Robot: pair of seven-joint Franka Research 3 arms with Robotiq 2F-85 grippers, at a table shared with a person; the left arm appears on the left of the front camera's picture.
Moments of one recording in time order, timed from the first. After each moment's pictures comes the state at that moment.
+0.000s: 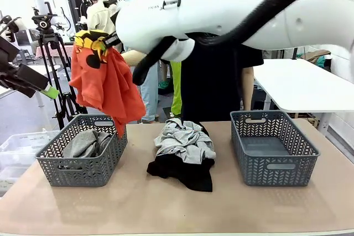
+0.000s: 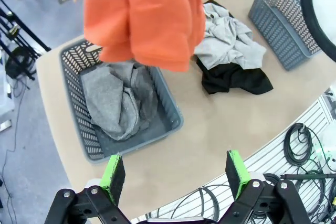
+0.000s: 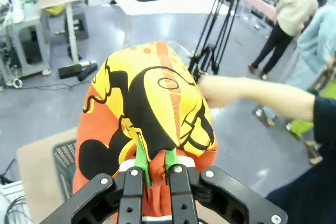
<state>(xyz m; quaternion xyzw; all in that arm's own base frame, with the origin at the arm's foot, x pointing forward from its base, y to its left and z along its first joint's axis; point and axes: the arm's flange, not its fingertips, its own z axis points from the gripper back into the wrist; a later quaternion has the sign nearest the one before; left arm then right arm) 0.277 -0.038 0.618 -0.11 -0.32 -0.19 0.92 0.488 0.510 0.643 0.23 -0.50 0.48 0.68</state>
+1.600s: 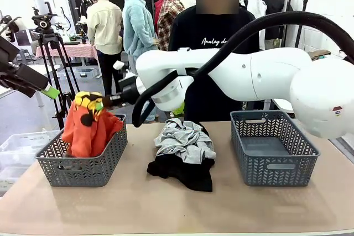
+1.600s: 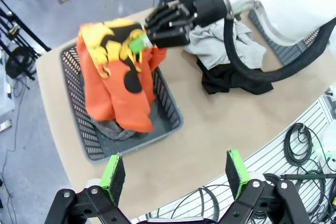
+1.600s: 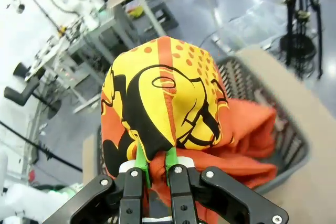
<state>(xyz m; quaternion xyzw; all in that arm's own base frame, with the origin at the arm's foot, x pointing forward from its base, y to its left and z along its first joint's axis) 0.277 -0.038 0.618 -0.11 -0.32 -0.19 0.92 0.559 0.545 0.414 0.48 -0.29 0.43 0.71</state>
